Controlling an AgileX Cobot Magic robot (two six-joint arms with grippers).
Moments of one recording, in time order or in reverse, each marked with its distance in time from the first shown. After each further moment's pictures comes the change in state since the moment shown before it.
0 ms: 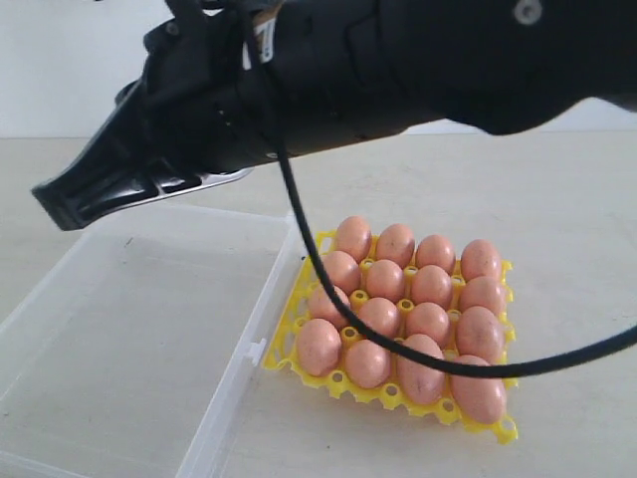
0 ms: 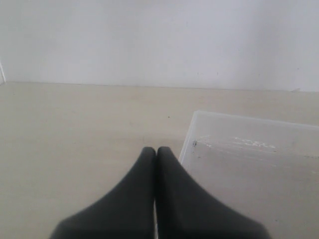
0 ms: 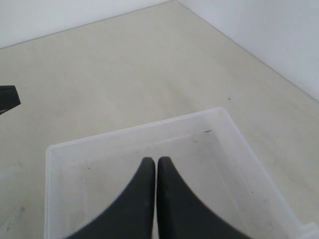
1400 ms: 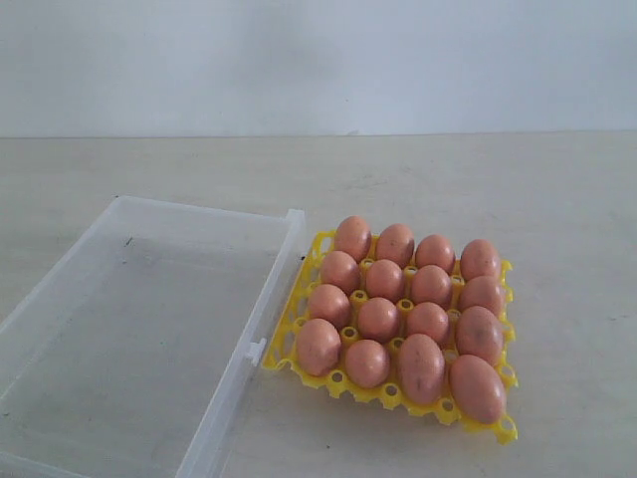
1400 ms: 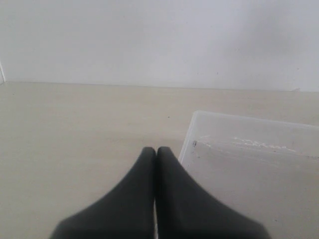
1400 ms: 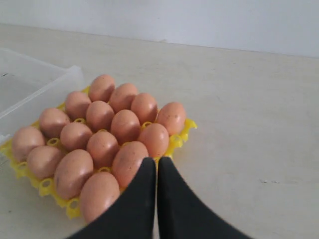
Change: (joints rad) left arm 0.000 0.000 0.000 0.000 0.000 0.000; right arm -0.752 -1.340 1.030 0.054 0.171 0.002
